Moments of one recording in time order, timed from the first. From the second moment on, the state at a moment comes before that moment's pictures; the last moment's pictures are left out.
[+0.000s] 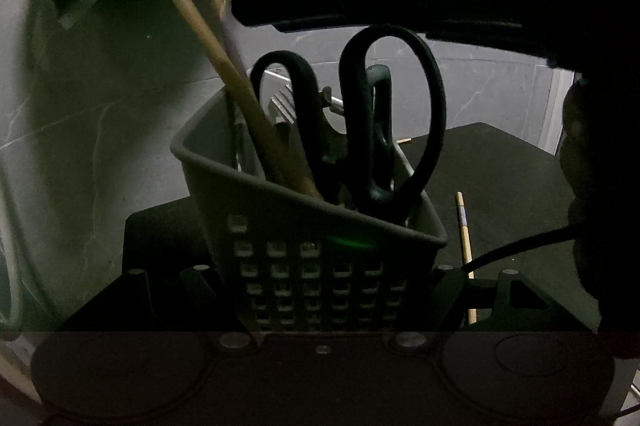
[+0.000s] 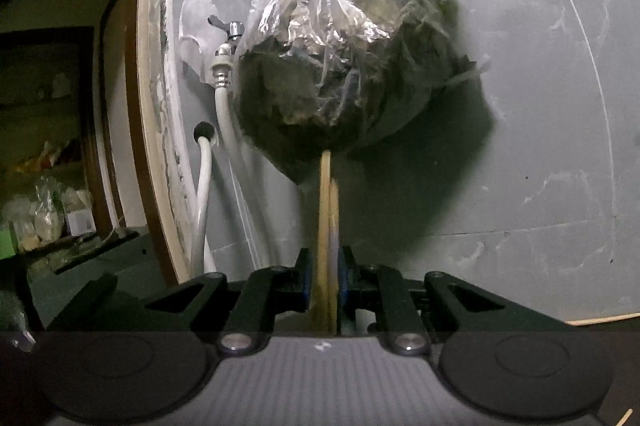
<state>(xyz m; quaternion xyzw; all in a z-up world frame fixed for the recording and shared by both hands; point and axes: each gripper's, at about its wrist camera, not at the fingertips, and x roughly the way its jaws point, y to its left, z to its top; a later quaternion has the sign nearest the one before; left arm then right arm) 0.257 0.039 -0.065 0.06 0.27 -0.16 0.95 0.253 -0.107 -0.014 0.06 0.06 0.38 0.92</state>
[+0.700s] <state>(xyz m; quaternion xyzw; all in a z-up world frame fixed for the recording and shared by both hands) 0.257 0.039 -0.064 0.05 0.27 -0.15 0.95 0.258 -0.244 -0.002 -0.01 0.20 0.14 0.97</state>
